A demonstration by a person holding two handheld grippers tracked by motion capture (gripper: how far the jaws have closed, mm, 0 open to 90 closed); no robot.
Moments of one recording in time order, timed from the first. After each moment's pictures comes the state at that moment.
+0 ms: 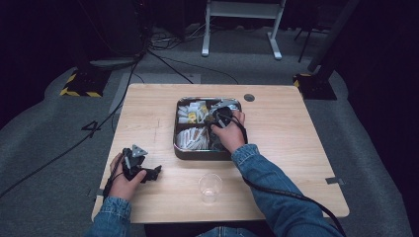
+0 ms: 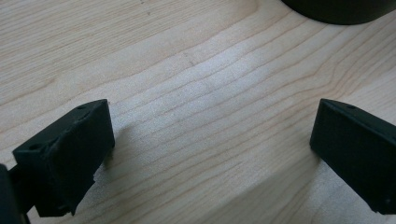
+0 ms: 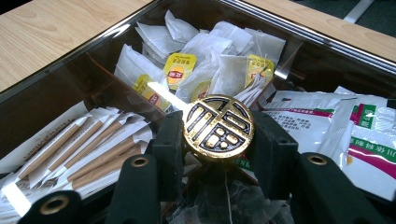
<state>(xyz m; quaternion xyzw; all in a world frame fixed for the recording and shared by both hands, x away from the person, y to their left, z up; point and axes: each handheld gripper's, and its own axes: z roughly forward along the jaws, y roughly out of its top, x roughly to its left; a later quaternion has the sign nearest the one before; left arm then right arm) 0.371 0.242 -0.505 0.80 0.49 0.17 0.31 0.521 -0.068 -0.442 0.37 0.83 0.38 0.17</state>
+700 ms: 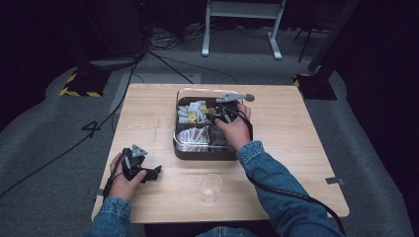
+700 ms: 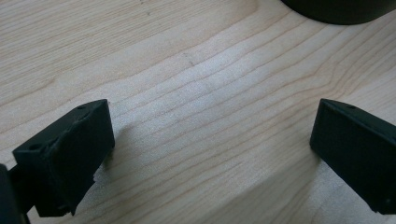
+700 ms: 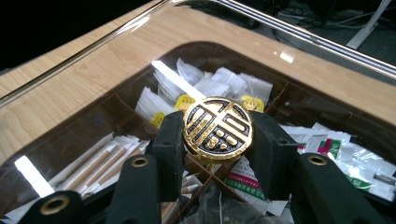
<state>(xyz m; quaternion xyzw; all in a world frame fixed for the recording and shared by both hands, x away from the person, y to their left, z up) 0.372 0.242 -0.505 0.80 0.49 0.17 0.31 0.514 -0.081 -0.407 0.35 0.81 0.43 0.18</state>
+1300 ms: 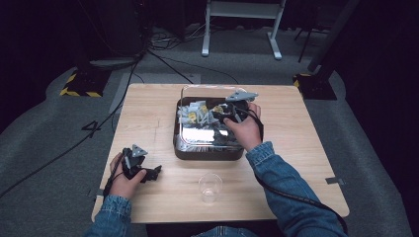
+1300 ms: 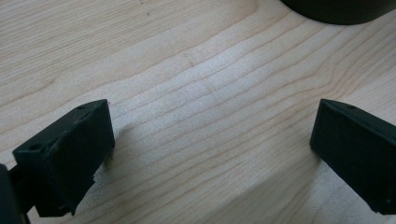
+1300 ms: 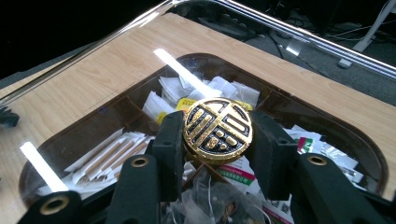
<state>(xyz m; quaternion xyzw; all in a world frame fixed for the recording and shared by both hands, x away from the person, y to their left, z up) 0.372 0.242 -0.505 0.80 0.49 0.17 0.31 0.499 -0.105 -0.383 0.34 0.81 0.44 0.18</state>
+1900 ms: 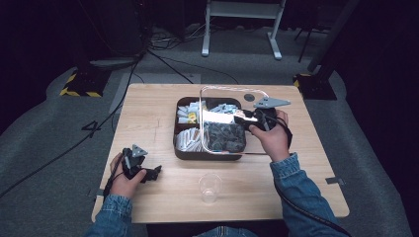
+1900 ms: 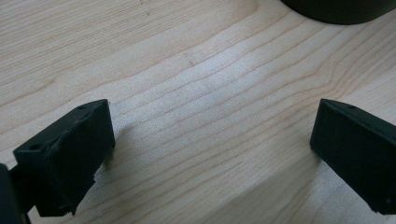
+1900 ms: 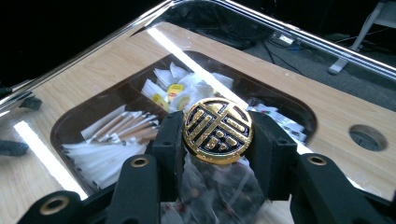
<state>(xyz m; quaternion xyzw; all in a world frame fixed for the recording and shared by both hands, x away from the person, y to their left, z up) 0.372 0.242 -0.505 0.80 0.49 0.17 0.31 0.461 -0.174 -0.365 0.33 0.80 0.47 0.19</state>
